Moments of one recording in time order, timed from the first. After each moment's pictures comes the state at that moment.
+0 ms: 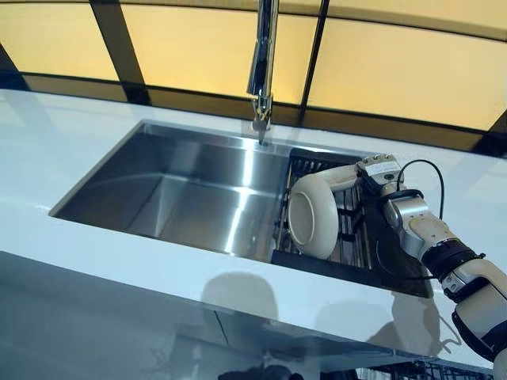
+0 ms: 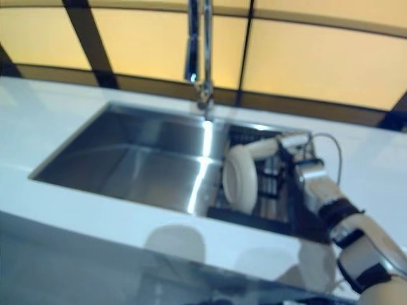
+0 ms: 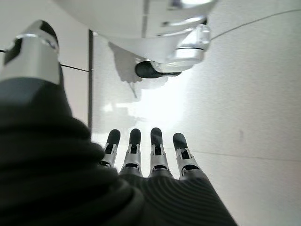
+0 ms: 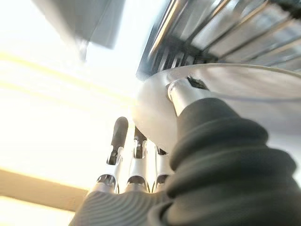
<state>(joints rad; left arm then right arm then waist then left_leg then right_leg) 0.02 0.28 -0.24 1.14 -0.15 0.13 0.04 -0.94 -0.80 0.69 0.68 -0.80 0.16 -0.23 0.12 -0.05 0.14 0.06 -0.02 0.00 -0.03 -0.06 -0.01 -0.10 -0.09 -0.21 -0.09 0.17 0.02</state>
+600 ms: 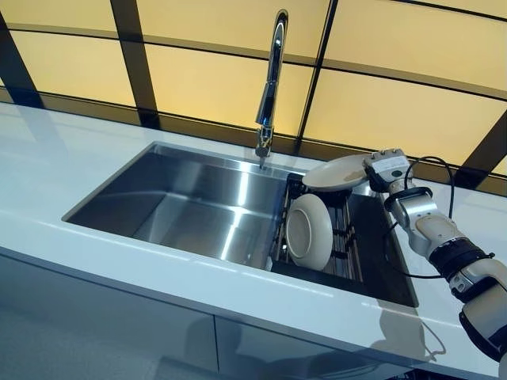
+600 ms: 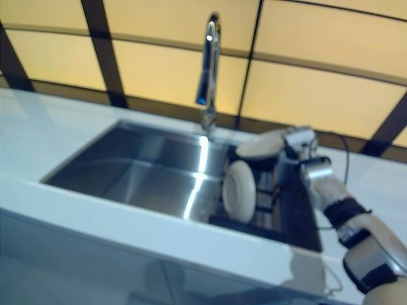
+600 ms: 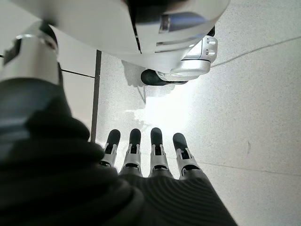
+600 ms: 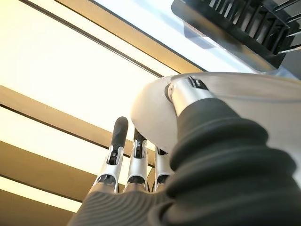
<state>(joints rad) 0.07 0.28 -0.24 1.14 -0.15 0.15 0.04 -0.94 -0.84 0.69 0.68 -0.81 0.17 -0.26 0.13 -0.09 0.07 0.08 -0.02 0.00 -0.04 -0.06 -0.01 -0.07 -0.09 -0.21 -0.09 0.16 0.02</state>
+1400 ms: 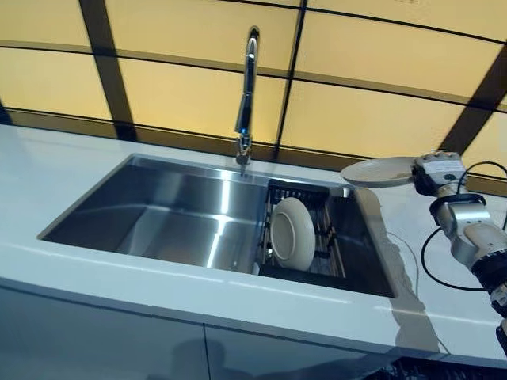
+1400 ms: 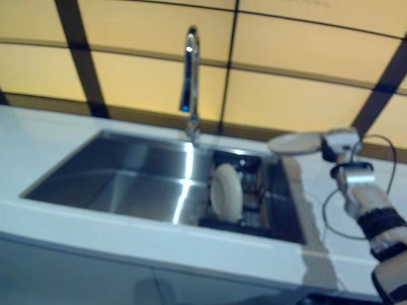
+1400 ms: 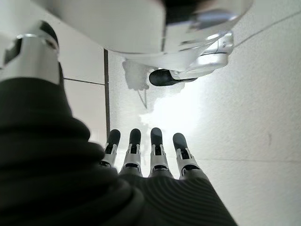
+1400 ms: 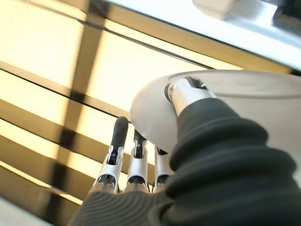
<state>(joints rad) 0.08 0.29 -0.24 1.13 -0.14 0.14 0.03 -0.77 -1.01 0.49 0.63 -0.63 0.16 -0.26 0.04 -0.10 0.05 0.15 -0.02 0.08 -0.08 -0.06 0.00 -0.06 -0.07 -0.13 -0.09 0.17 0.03</state>
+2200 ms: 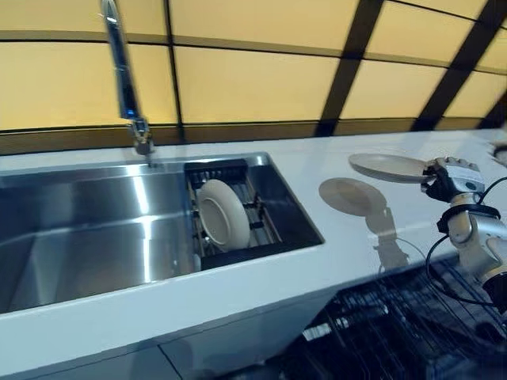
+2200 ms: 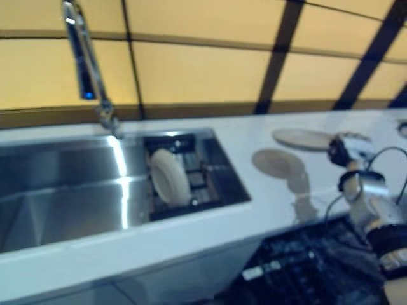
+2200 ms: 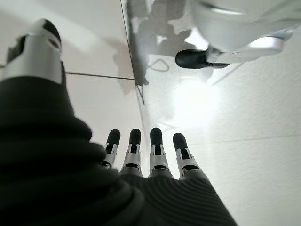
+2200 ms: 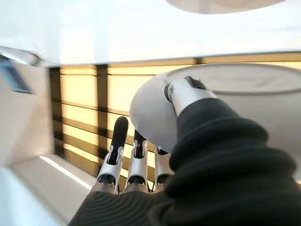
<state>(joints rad) 0.00 0.26 -0.10 1.11 -0.31 0.12 0.17 -0.61 -1.00 0.29 0.54 -0.44 0.16 -0.28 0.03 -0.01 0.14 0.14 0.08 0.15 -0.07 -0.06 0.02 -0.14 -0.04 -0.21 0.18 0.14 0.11</state>
